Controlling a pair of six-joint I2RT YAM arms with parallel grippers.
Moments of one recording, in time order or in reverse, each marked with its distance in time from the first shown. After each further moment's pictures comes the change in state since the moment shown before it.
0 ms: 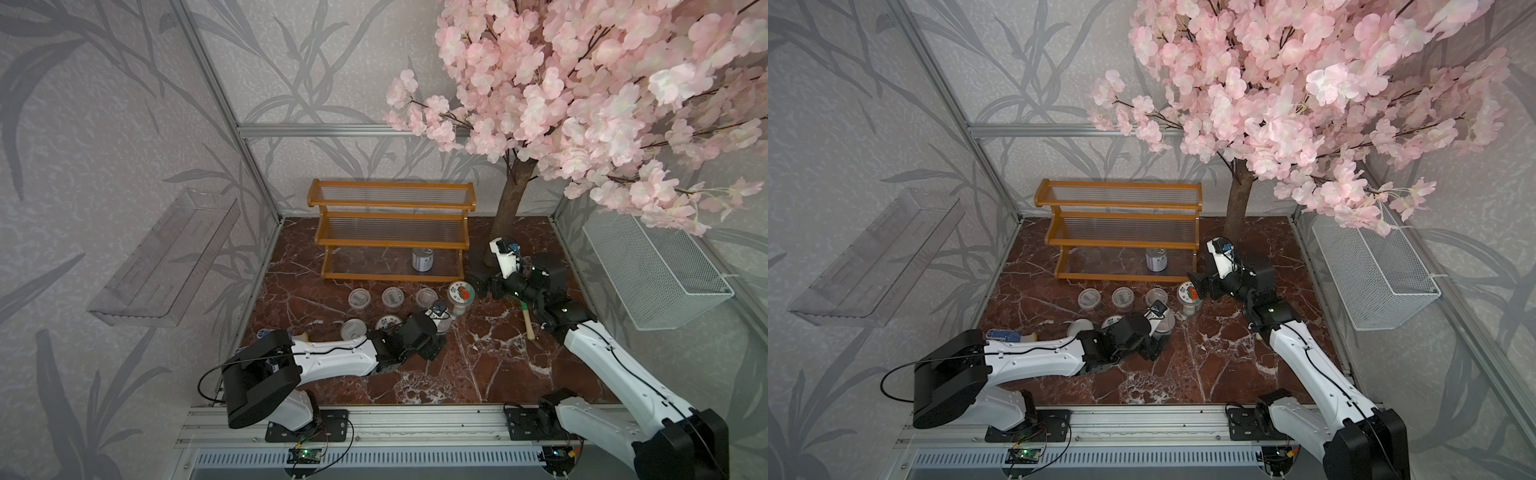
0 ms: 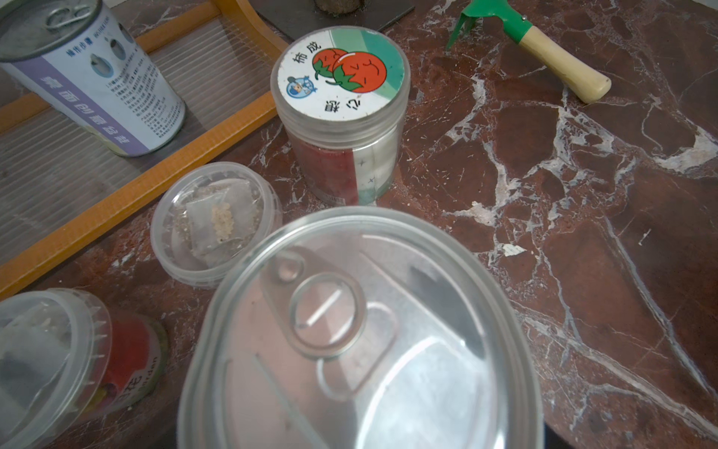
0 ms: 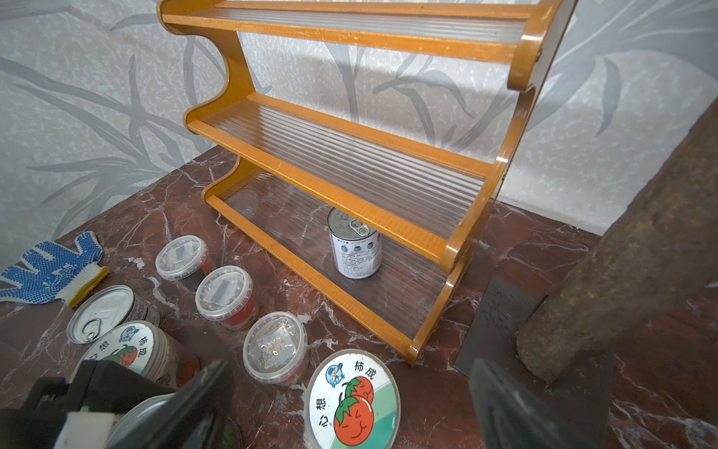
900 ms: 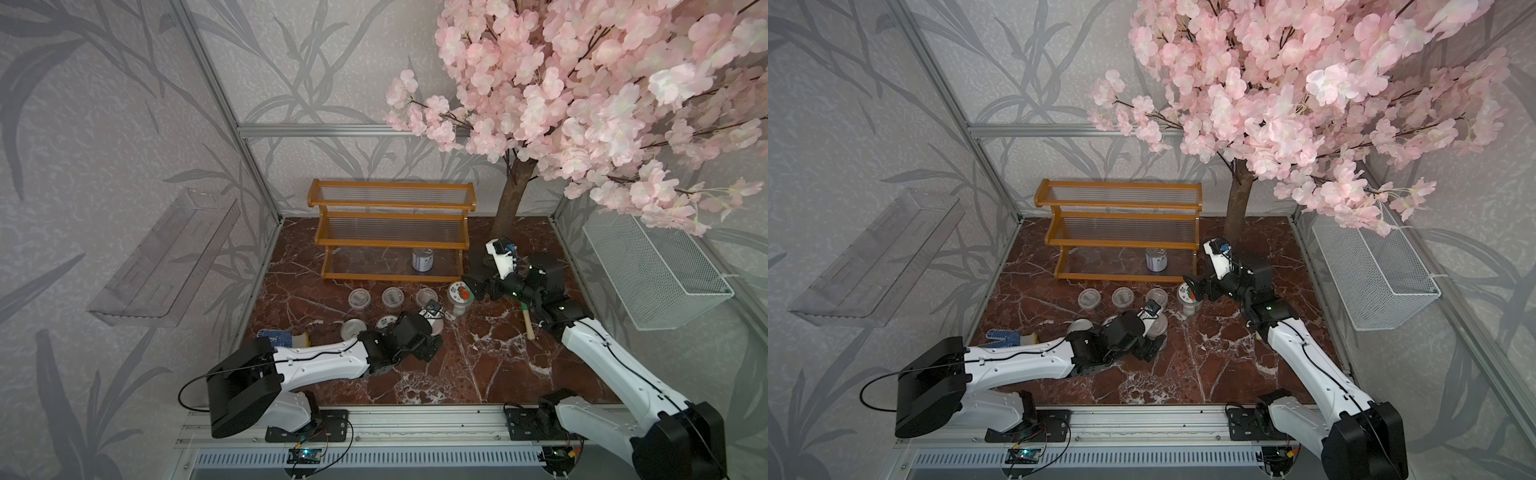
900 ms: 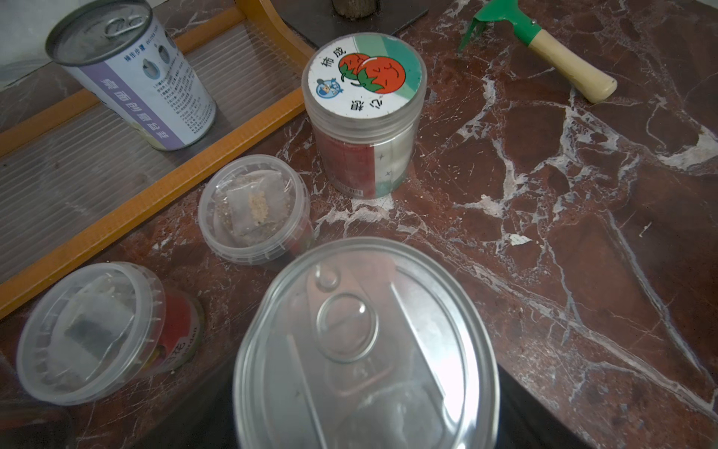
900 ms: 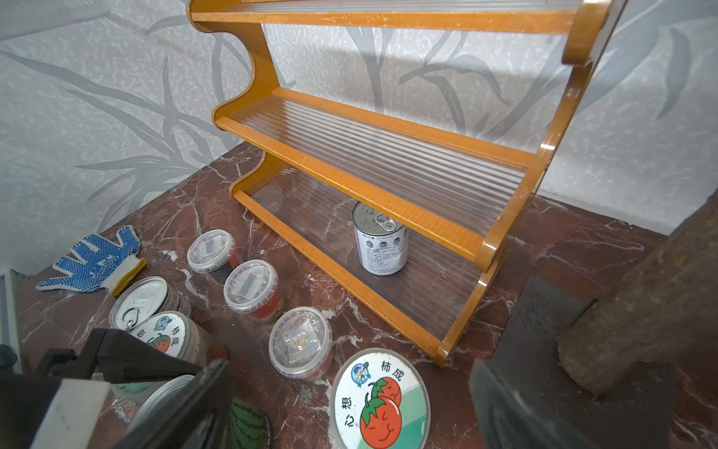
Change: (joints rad) left arm 0.000 -0.106 -0.007 -0.100 -0.024 0.009; right arm 0.001 0.033 0.000 0.008 -0.087 0.027
